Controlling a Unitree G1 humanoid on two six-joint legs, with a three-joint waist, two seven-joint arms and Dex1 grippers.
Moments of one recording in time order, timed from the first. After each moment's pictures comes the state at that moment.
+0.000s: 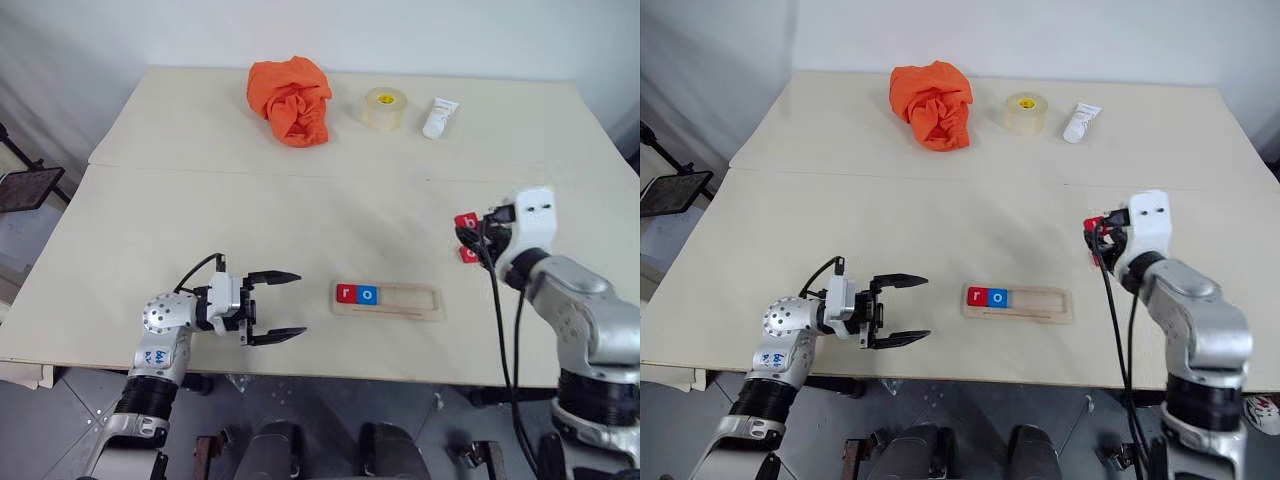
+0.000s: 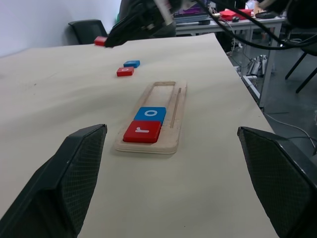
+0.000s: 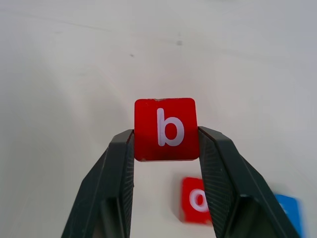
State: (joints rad) left arm -0.36 0.42 -0.01 0.32 -0.41 -0.31 -1.34; right arm -0.34 -0.53 -0.30 -0.40 0.33 0.94 0.36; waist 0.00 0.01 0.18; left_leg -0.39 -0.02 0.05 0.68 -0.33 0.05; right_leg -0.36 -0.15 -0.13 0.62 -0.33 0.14
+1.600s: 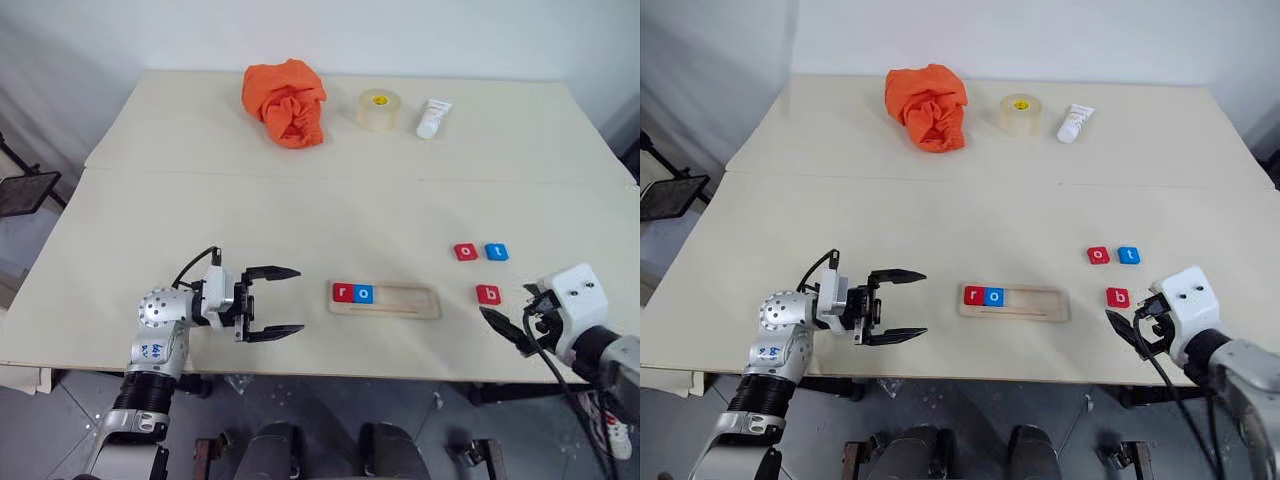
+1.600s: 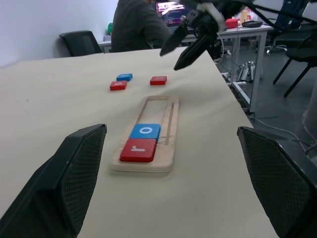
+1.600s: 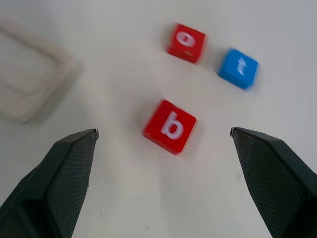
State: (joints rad) left arm -0.35 0.41 0.02 0.27 -0.43 -0.26 -1.37; right arm 0.18 -0.82 -0.45 -0.56 0.40 0.77 0.63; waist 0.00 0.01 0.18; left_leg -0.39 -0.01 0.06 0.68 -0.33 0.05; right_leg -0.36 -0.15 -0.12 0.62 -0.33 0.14
